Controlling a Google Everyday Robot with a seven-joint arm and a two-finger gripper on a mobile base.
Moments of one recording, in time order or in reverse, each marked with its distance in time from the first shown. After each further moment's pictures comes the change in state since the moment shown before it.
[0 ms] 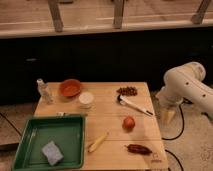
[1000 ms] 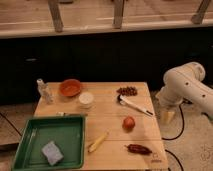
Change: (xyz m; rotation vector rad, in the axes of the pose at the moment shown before) arm -0.016 0.002 0.008 -0.001 0.012 -0.052
